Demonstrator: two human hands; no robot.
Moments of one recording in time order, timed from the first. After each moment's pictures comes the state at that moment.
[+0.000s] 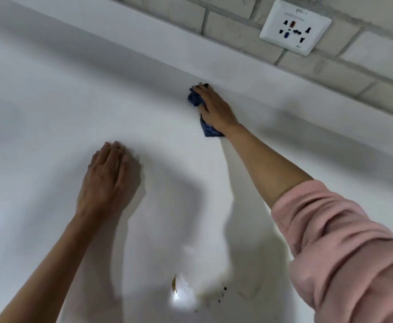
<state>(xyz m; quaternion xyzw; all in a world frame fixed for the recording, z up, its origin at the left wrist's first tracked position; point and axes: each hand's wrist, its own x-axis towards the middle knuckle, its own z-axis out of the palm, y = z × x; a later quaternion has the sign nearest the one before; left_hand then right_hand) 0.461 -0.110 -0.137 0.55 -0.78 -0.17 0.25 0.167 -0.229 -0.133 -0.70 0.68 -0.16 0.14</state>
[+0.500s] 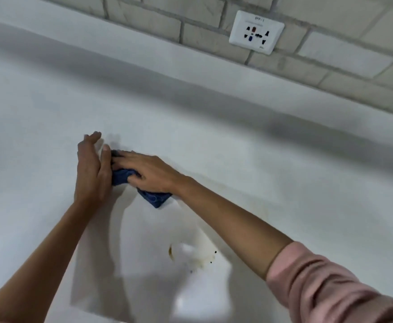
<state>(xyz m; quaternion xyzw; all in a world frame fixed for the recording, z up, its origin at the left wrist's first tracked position) 0.468 -0.098 -0.130 0.57 -0.66 -0.30 0.38 0.318 -0.086 -0.122 -0.81 0.49 -0.18 0.27</state>
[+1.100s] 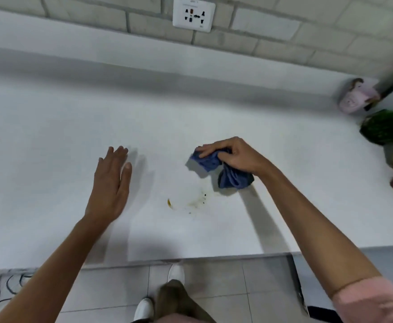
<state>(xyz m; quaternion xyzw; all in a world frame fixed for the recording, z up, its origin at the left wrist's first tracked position) 0.485 -0.020 -0.141 0.39 -0.82 -0.31 0.27 0.204 0.099 -0.064 -0.53 0.68 -0.32 0.39</state>
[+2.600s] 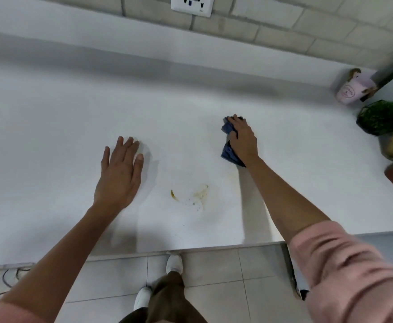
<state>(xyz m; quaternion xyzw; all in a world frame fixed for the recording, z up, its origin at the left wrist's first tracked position) 0.471 -0.030 -0.158 0.37 -0.88 -0.19 0.21 0.168 0.078 -0.128 -0.38 0.88 -0.28 0.07</state>
